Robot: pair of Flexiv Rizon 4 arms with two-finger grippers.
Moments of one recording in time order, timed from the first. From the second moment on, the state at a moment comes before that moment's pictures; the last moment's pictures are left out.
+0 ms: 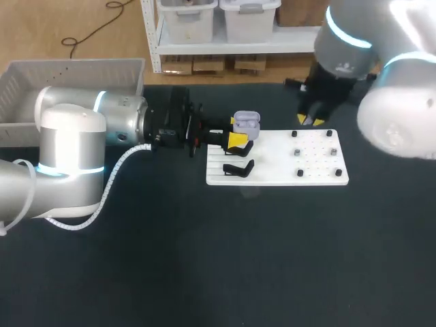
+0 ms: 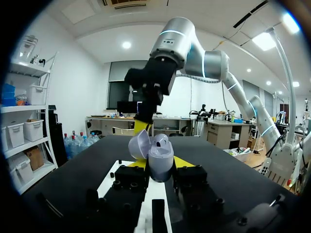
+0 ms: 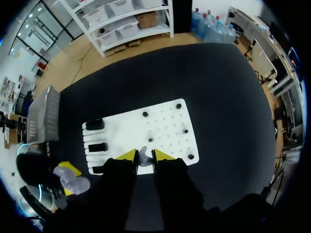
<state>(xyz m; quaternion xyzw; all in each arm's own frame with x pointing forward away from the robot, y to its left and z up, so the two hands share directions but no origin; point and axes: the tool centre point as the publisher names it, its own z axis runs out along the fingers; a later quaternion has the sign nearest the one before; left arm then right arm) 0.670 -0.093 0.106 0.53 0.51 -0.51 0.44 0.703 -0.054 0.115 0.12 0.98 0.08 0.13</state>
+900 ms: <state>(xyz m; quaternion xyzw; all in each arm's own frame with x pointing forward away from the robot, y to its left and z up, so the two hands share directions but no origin) 0.670 -0.093 0.106 0.53 0.51 -0.51 0.44 0.676 0.038 0.183 -0.10 0.99 0.09 0.05</state>
